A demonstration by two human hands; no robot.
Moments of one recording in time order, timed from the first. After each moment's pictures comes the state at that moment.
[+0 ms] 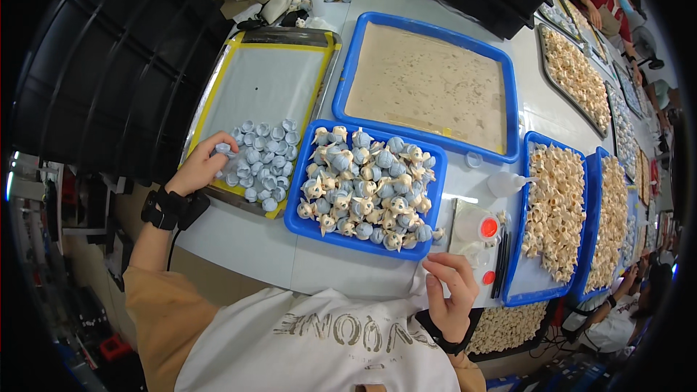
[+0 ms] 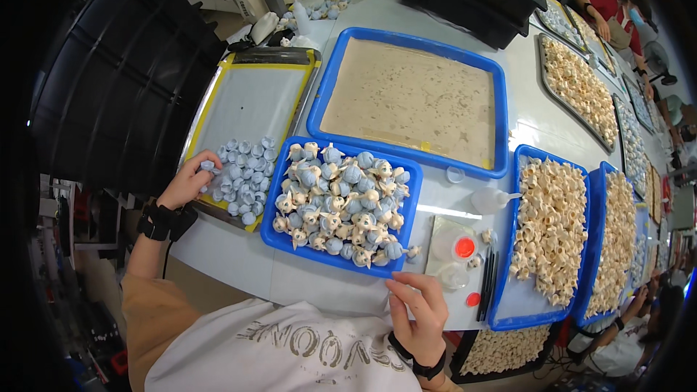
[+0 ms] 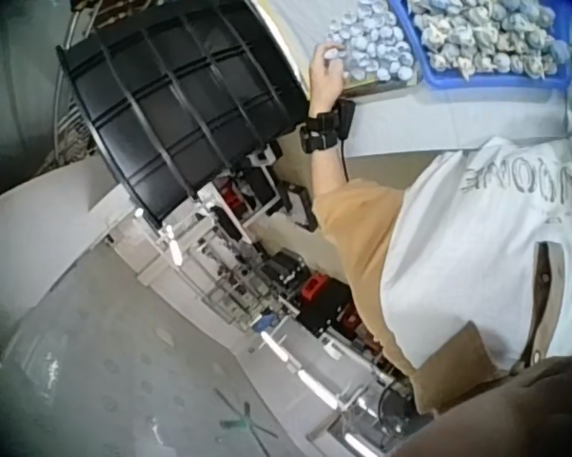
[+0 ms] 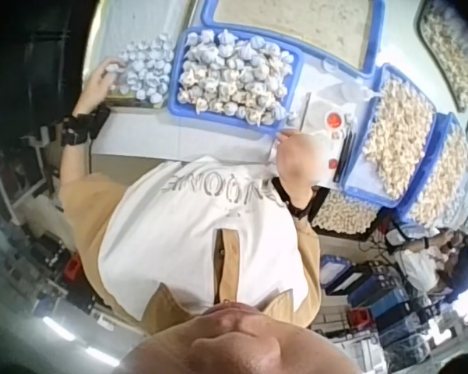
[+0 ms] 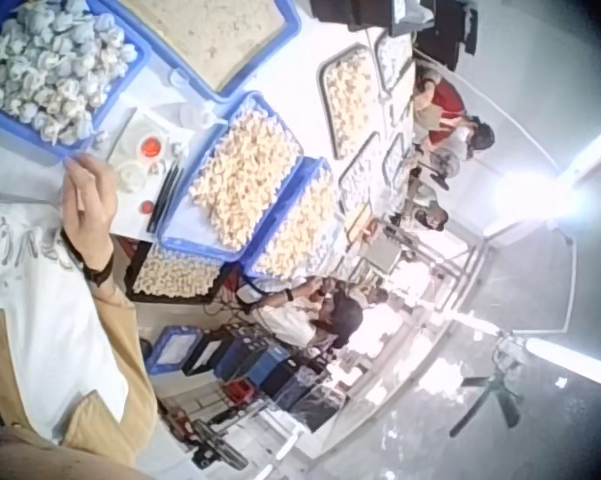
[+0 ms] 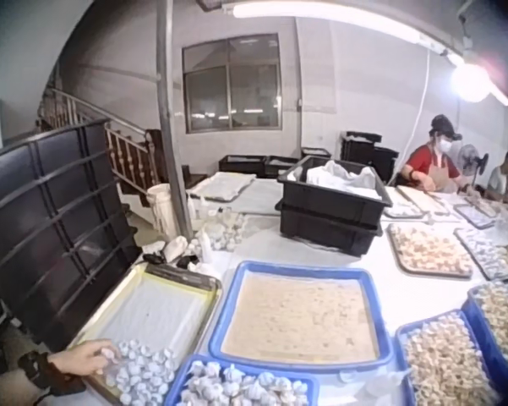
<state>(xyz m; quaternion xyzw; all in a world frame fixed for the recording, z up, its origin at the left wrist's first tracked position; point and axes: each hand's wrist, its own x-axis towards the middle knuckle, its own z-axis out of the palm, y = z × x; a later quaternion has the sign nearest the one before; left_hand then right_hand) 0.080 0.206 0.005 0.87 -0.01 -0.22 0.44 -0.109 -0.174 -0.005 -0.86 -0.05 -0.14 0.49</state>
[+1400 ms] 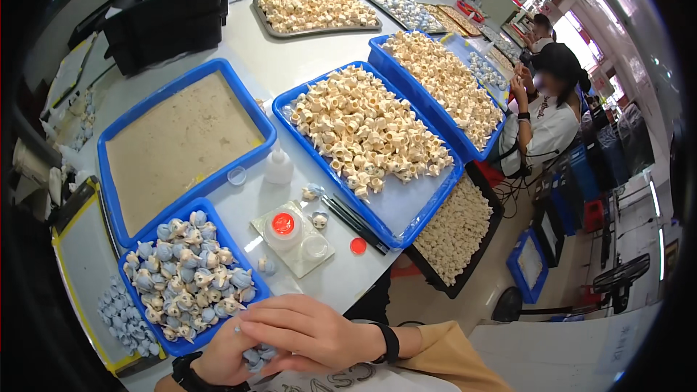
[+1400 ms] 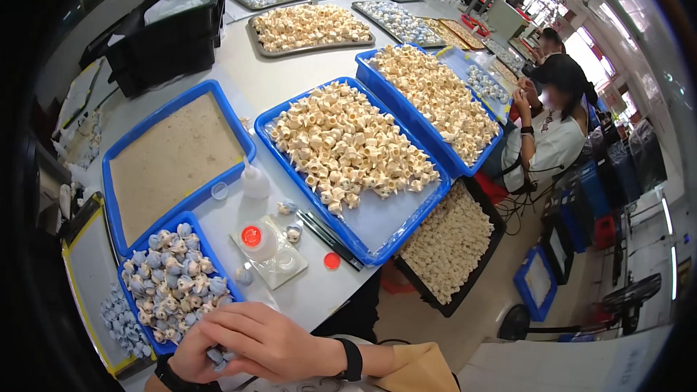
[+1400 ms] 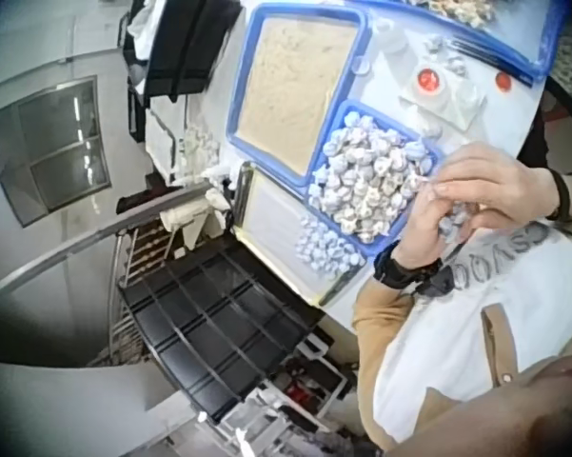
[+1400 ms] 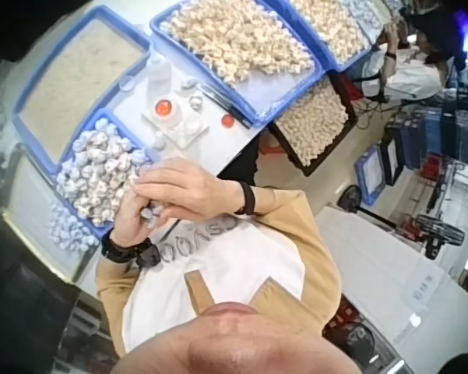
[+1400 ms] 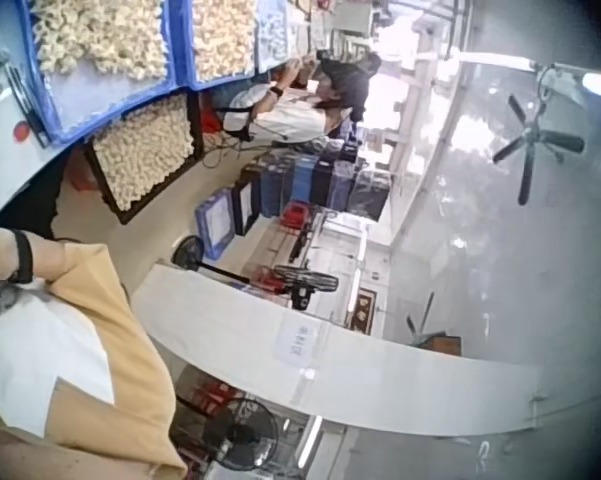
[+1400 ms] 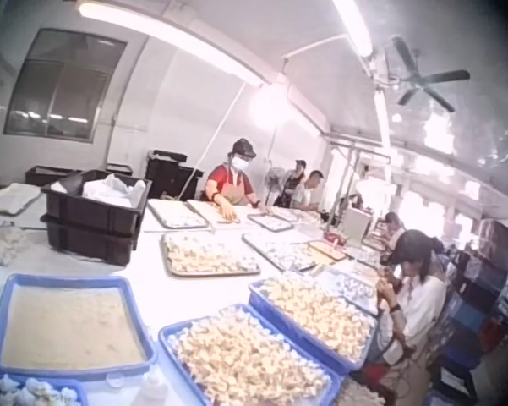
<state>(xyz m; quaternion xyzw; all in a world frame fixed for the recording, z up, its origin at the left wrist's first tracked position) -0.019 -0.015 0.011 0.37 -0.08 -0.68 0.62 -0.126 -0.156 0.000 -0.81 -0.11 -0.28 0.50</state>
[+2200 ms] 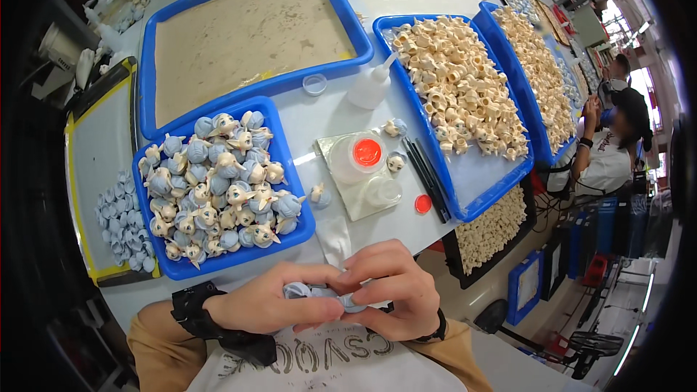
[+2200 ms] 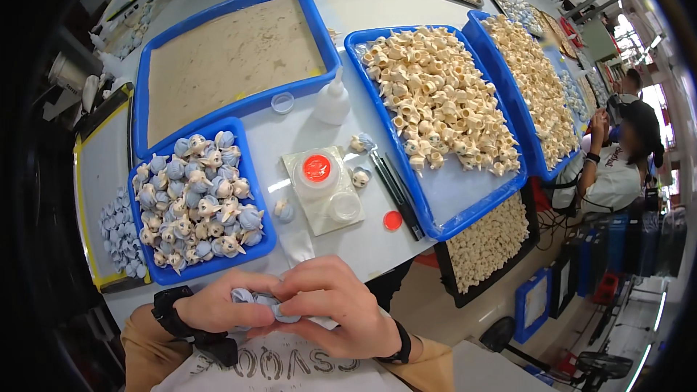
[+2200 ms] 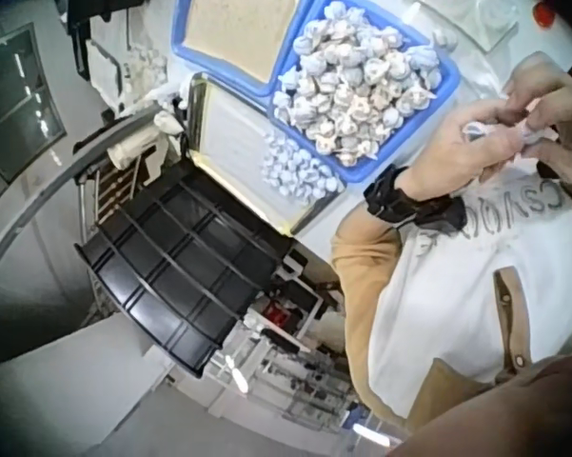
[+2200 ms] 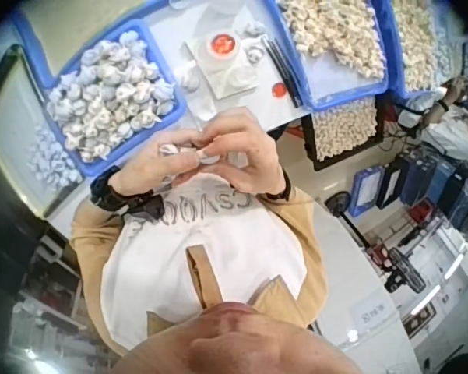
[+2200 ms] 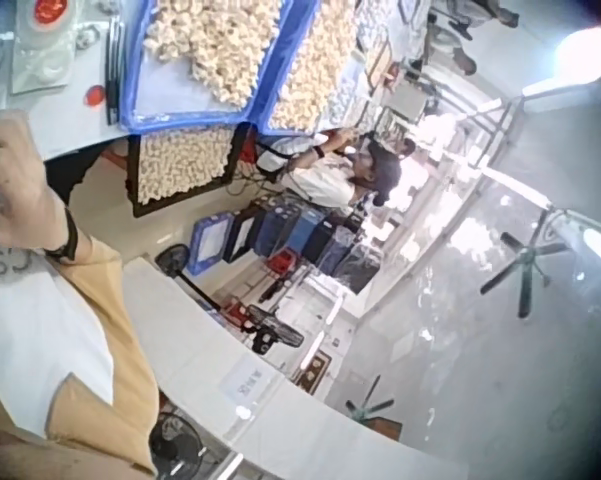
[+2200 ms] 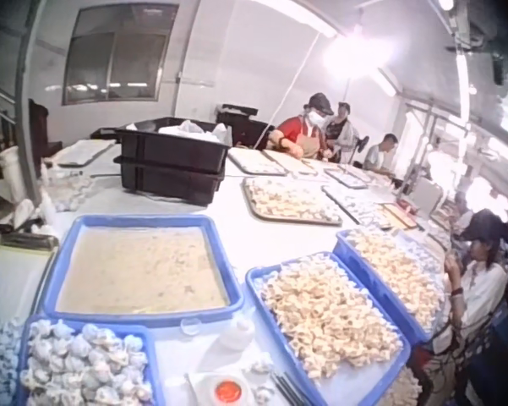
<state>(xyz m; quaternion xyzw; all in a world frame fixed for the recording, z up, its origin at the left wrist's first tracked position) -0.012 -0.025 0.006 0.37 -0.15 -0.76 0.51 -0.146 -0.178 -0.006 -0.76 -0.06 -0.23 0.61</state>
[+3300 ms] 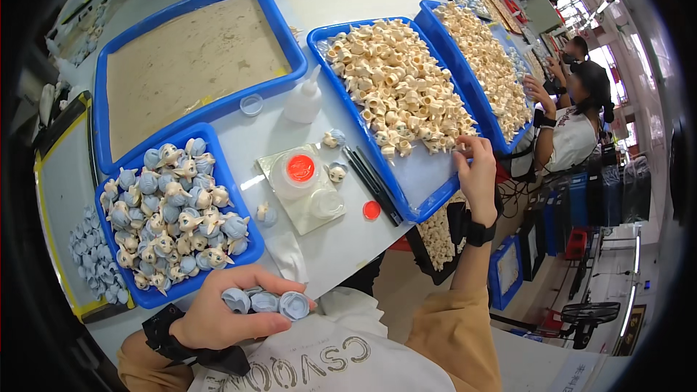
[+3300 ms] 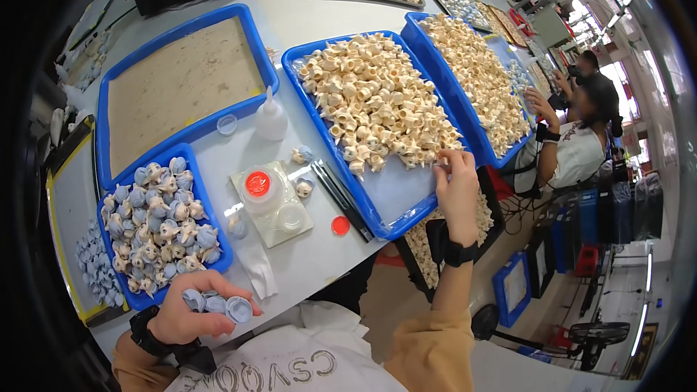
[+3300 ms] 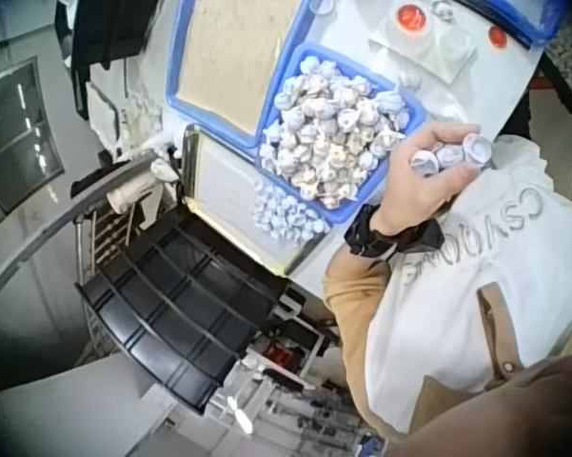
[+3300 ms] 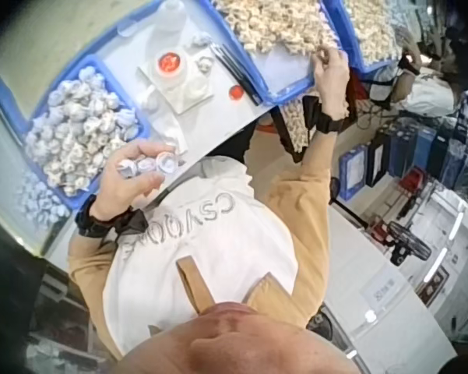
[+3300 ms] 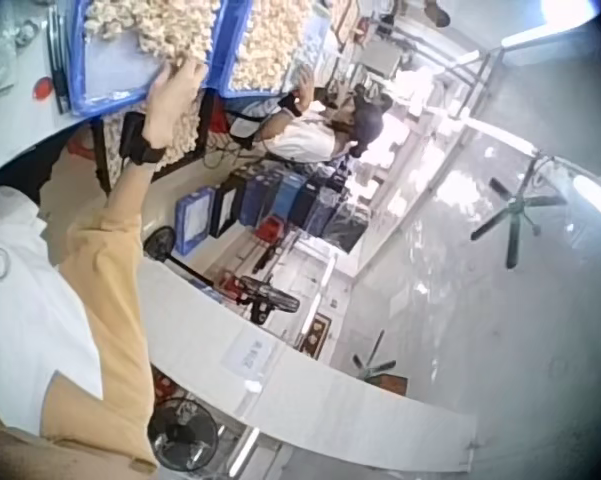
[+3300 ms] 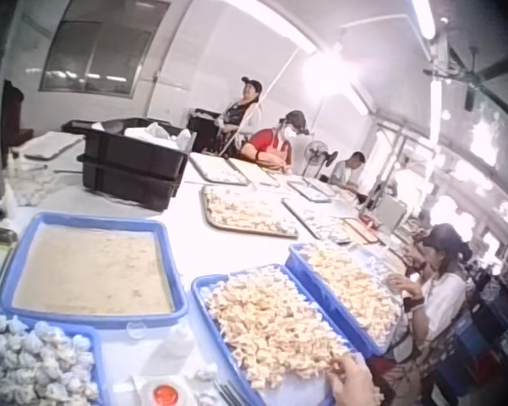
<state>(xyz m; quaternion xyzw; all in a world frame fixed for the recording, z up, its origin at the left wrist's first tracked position) -0.017 -0.034 0.013 0.50 -0.16 -0.64 0.56 -0.195 -0.395 -0.038 -0.90 0.37 -0.21 0.12</state>
